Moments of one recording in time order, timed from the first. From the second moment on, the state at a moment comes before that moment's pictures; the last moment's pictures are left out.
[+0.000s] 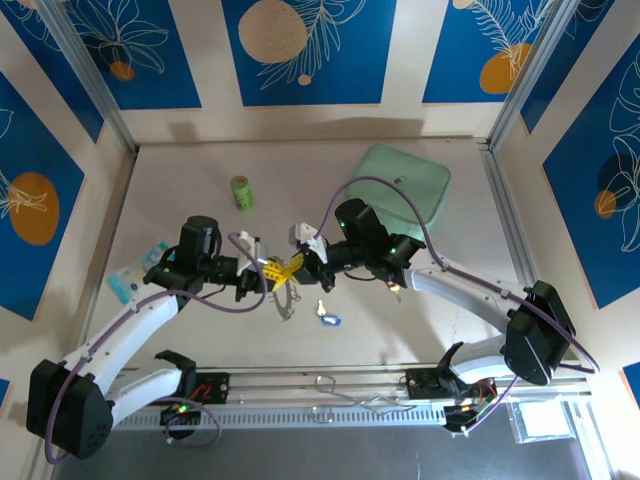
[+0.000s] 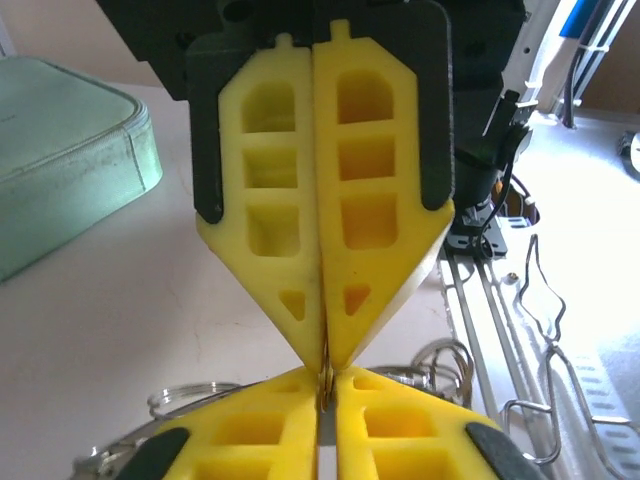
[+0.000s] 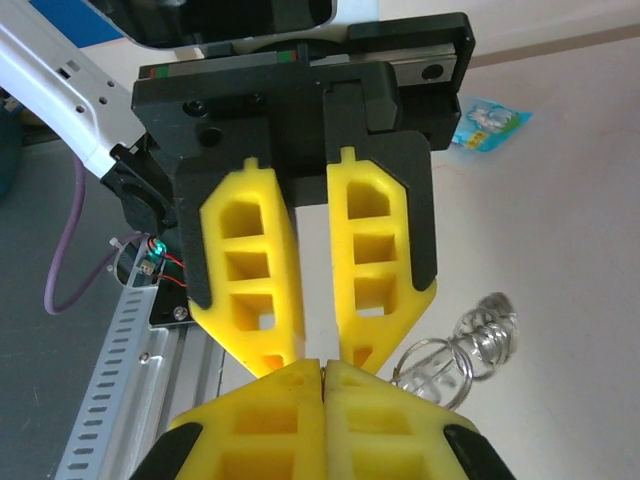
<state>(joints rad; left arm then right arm) -0.40 1.01 0.68 -0.32 1.06 0.50 0.83 1.36 1.01 -0.20 -0.74 -0.20</state>
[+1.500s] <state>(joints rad) -0.41 1.13 1.03 -0.97 0.50 -1.22 0.99 1.53 0.66 0.63 -0.30 -0.25</state>
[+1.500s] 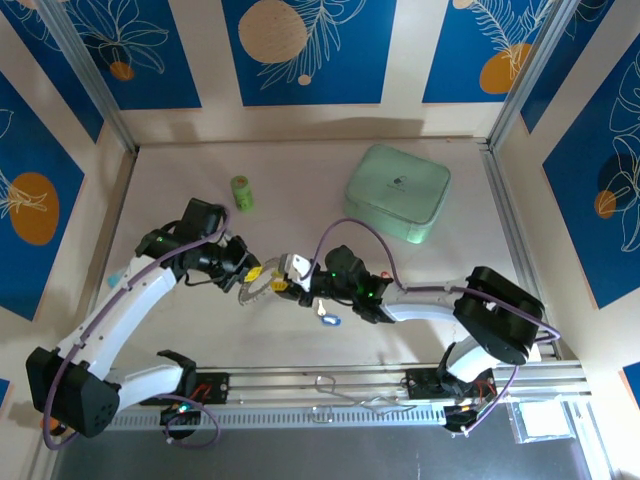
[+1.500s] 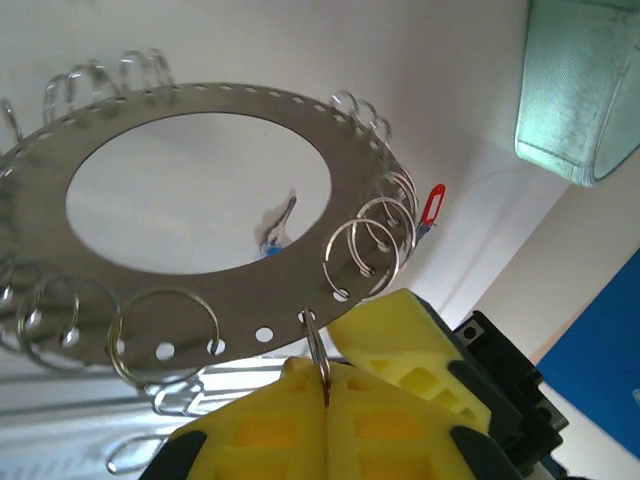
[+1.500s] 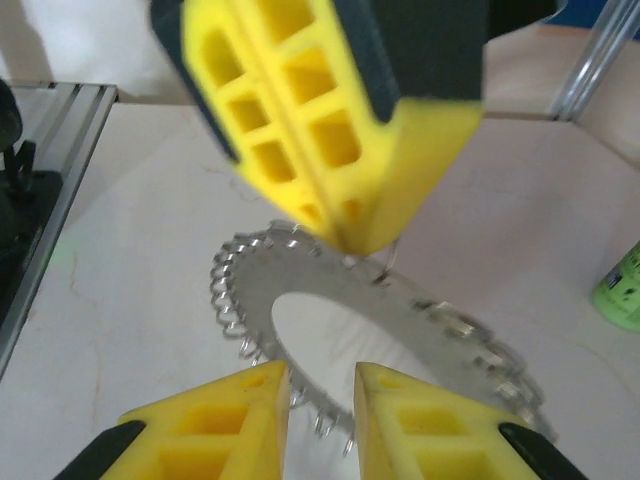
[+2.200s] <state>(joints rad) -0.41 1.12 1.03 -0.99 0.56 -1.37 1.02 1.61 0.69 0.74 -0.29 -0.33</state>
